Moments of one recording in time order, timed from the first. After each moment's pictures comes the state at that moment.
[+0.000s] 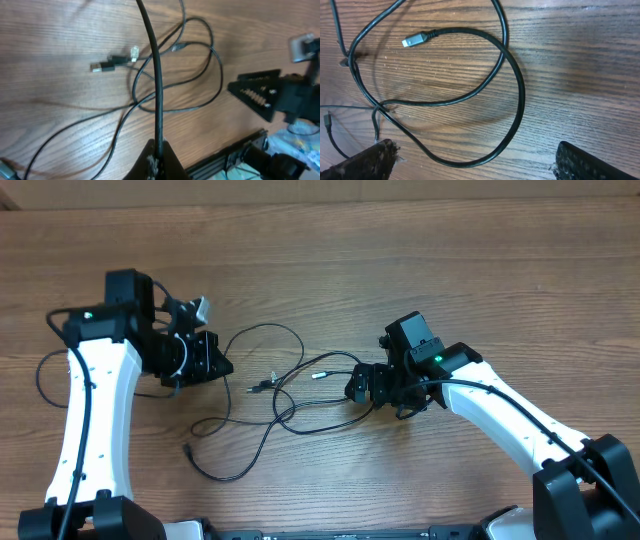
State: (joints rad) left arm 0.13 1.52 1.31 -1.27 0.57 0.02; right arm 0.46 1.58 0.97 -0.67 -0.33 0.54
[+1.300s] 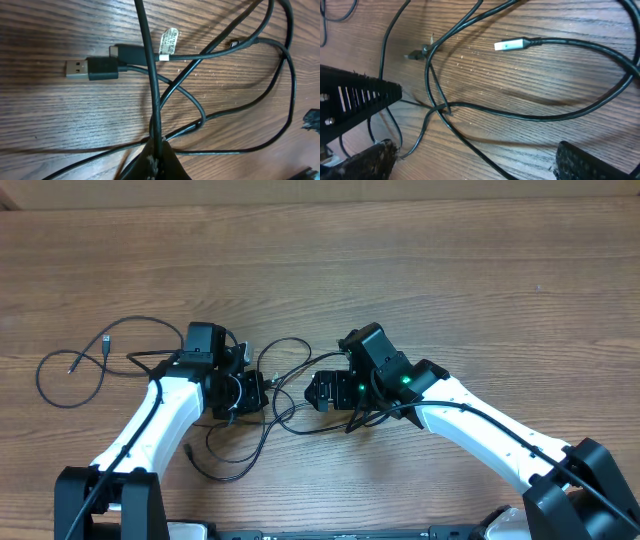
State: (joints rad) left arm -0.11 1.52 0.83 -0.68 0.43 -0.31; right arm 0.66 1.58 0.97 -0.46 -0.31 0.65
